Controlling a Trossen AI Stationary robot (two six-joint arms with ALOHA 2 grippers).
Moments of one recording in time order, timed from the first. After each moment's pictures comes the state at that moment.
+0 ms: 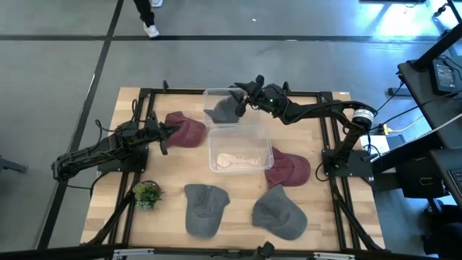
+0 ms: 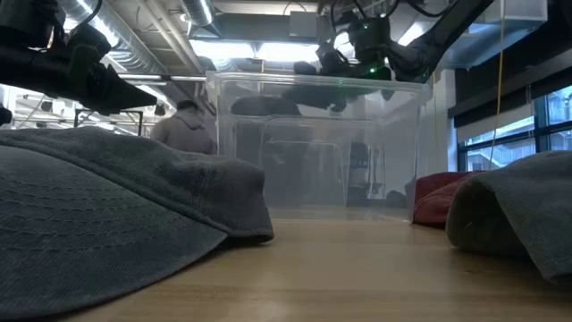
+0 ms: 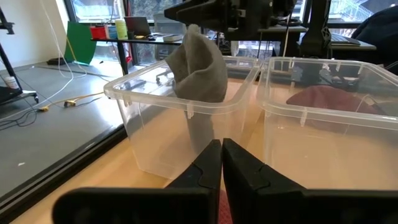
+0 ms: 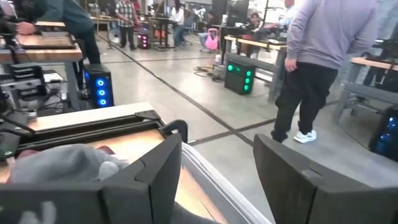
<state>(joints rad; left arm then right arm) 0.37 0.00 0.07 -0.16 -0.06 -0.02 -0.44 1.73 0.97 0.76 0.13 -0.08</state>
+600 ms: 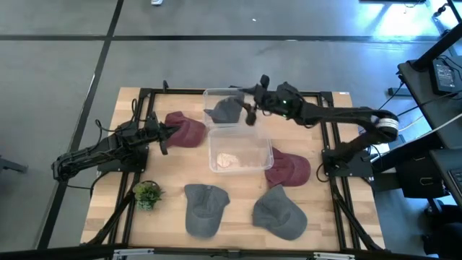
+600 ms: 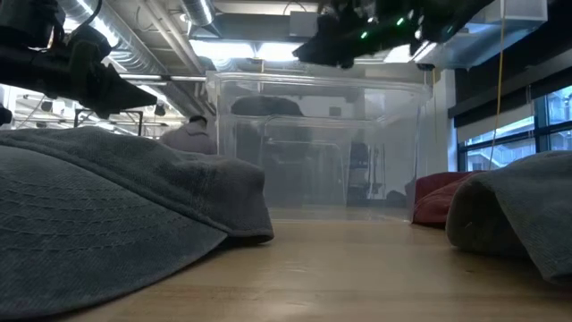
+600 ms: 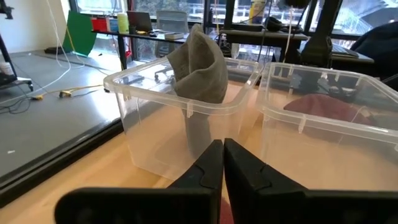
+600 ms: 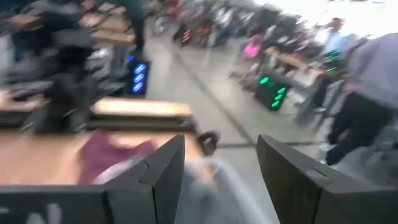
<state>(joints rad) 0.37 0.00 0.07 -0.16 -0.06 -0.09 -0.36 1.45 0.97 0.43 0.04 -0.27</state>
